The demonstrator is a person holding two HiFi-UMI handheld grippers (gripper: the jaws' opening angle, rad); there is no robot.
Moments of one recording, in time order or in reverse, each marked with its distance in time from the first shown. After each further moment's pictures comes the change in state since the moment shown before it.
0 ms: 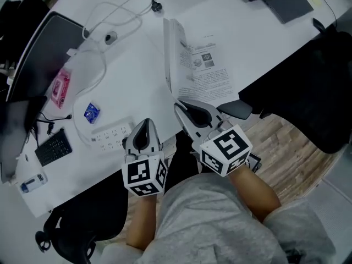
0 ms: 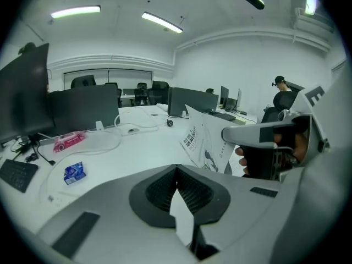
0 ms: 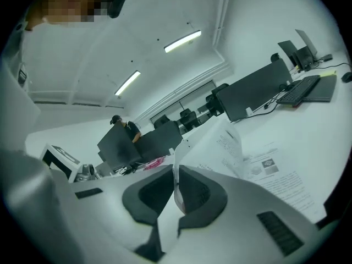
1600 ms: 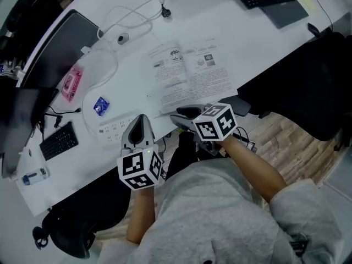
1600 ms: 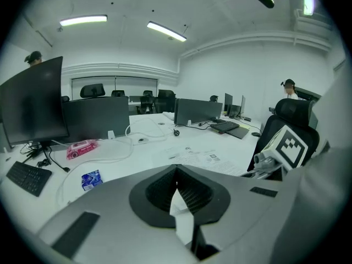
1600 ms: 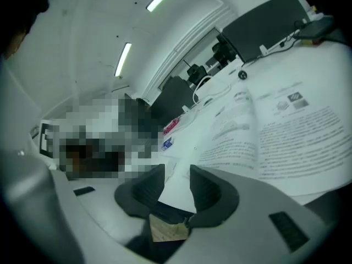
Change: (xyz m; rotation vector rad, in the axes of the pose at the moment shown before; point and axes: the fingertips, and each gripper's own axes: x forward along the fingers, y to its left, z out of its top) left arm -0.047 0.026 0.023 -0.013 -0.074 0.051; right arm 0.018 0.024 -0.100 0.171 0.432 0.230
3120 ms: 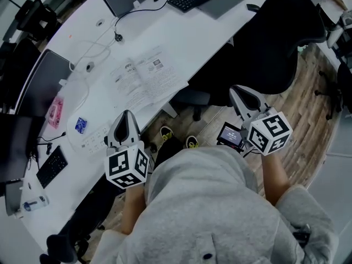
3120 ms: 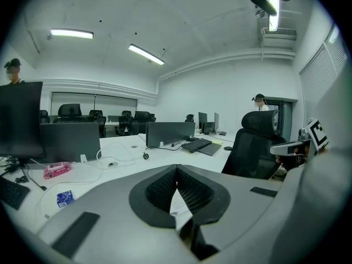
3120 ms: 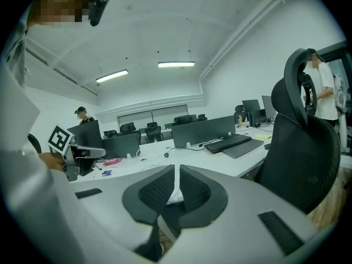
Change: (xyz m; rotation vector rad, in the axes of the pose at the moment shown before) left arm -0.053 -0.124 0.037 0.114 -0.218 -0.195; right arm -0.377 -0.012 -0.007 -0.297 -0.591 -0.719
